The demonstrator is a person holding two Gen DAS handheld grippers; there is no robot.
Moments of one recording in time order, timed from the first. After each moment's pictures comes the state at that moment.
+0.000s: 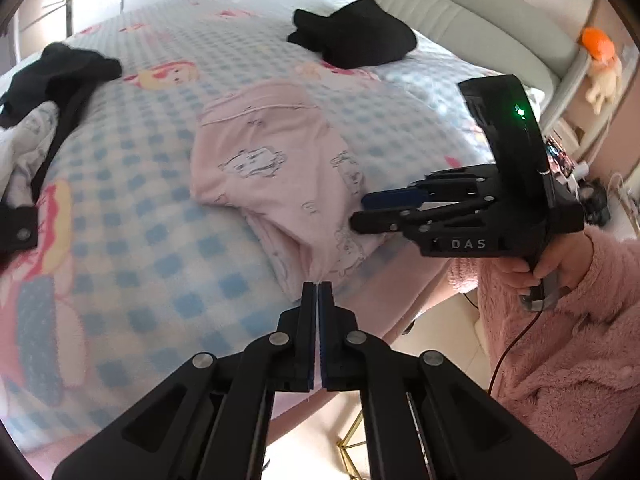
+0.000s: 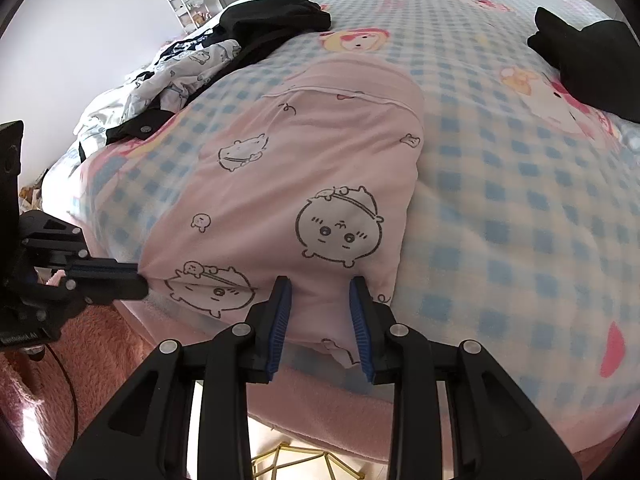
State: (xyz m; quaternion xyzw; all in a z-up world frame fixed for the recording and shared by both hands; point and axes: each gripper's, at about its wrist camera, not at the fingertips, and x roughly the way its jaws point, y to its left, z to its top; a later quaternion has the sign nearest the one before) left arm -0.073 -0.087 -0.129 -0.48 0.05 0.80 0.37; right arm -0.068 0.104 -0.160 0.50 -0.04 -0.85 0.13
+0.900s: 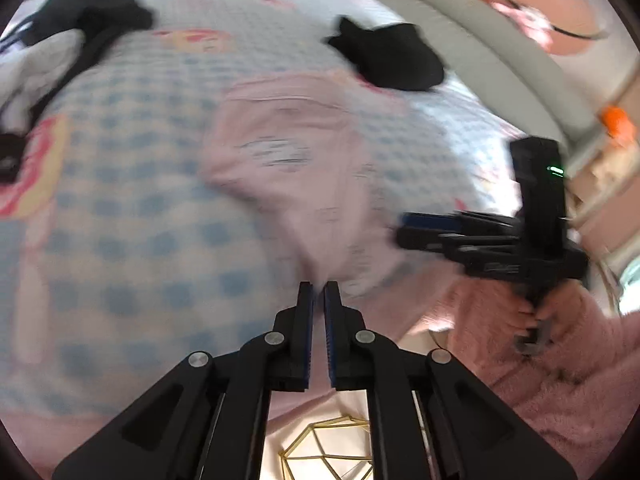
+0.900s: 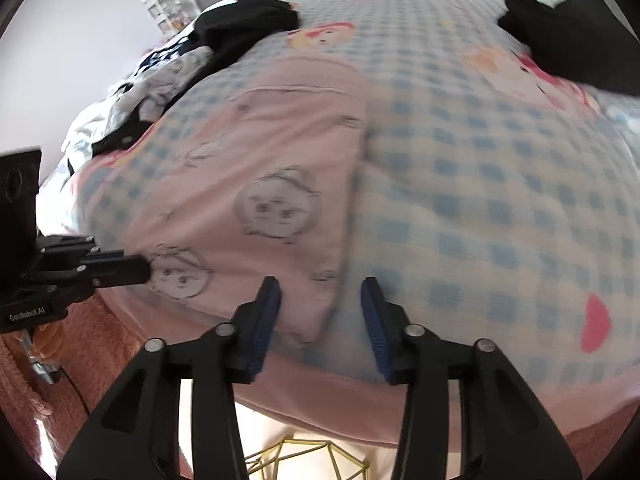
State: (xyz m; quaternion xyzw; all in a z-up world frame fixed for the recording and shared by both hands) left arm -0.097 -0.095 -0.145 -0.51 -0.07 0.79 0.33; right arm -0.062 0.143 -0.155 0.51 -0.09 -0.85 0.11
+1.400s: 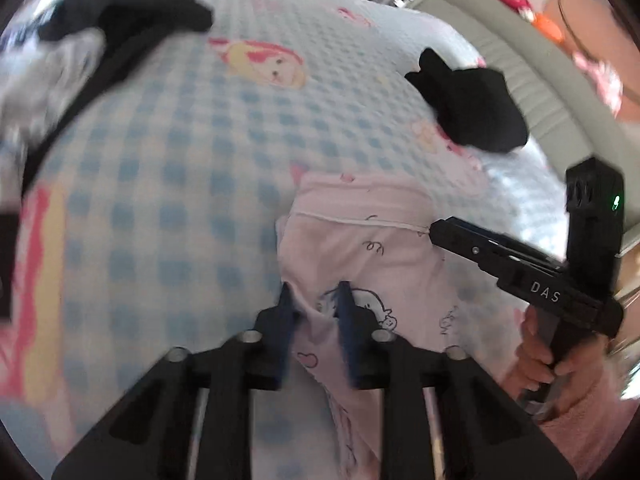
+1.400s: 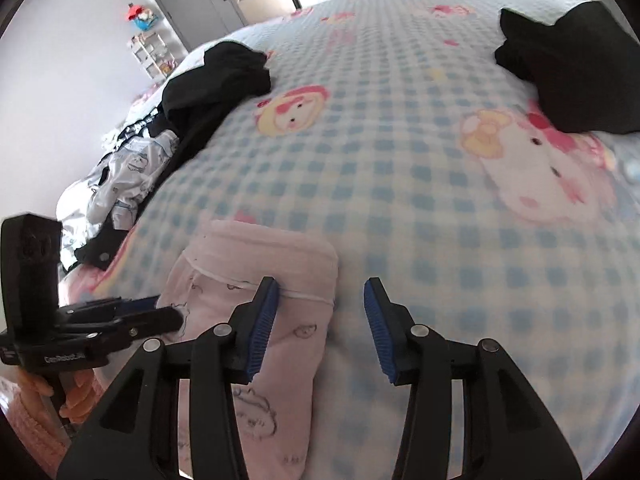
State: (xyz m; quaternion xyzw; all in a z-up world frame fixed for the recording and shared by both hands) left arm -0.208 -0.058 -0.154 -0.52 -0.07 0.82 0.24; right arm -0.174 0.164 -0.137 0.48 -0.11 -0.87 0.08
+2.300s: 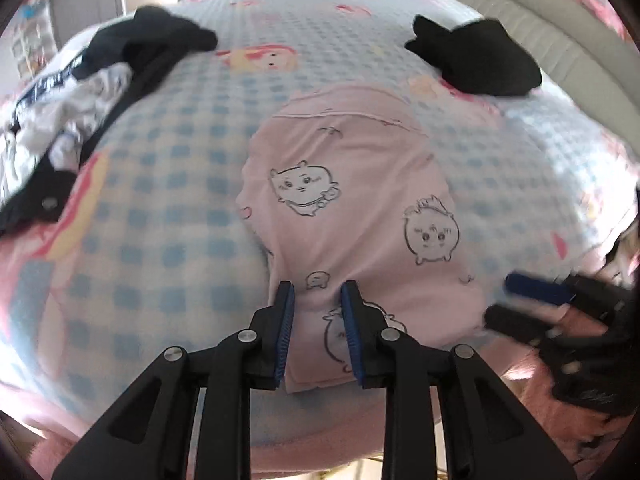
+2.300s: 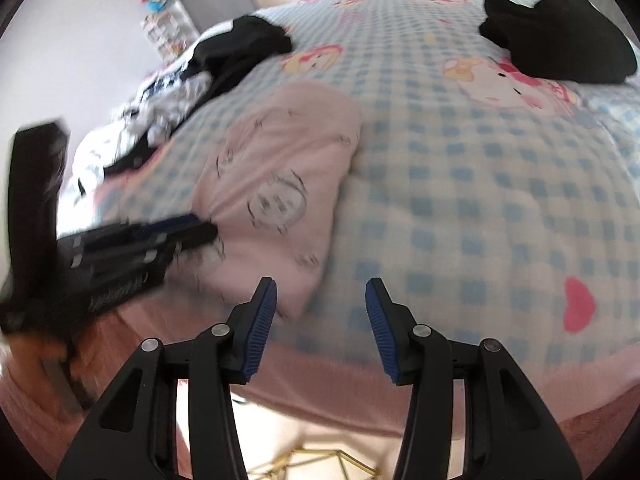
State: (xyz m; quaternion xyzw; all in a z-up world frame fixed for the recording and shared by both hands) left arm -0.122 -0.046 -0.144 -0.50 0.00 0.85 0.16; right arm -0.041 0.154 -0.151 0.50 -0.08 -0.86 0.10
